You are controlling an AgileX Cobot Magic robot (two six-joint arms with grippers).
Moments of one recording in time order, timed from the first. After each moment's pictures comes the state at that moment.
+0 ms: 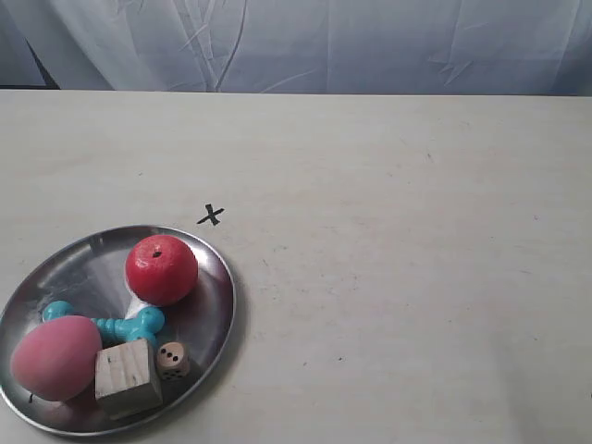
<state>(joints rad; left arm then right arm) -0.02 0.00 0.00 0.01 0.10 -0.54 0.03 0.01 0.00 0.03 0.36 0.06</state>
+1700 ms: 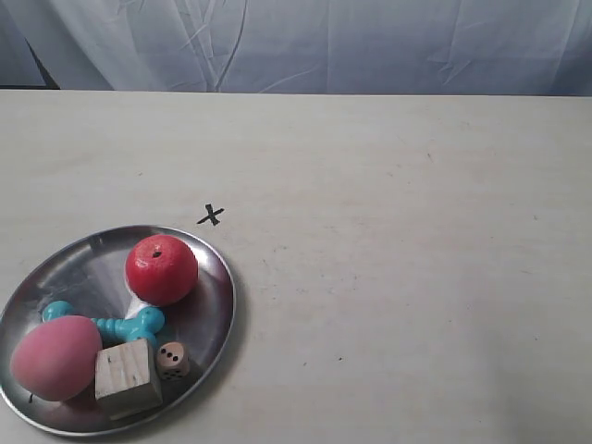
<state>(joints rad) -0.02 0.65 -0.90 0.40 0.35 -0.16 0.03 0.01 -0.01 0.19 -0.05 0.77</state>
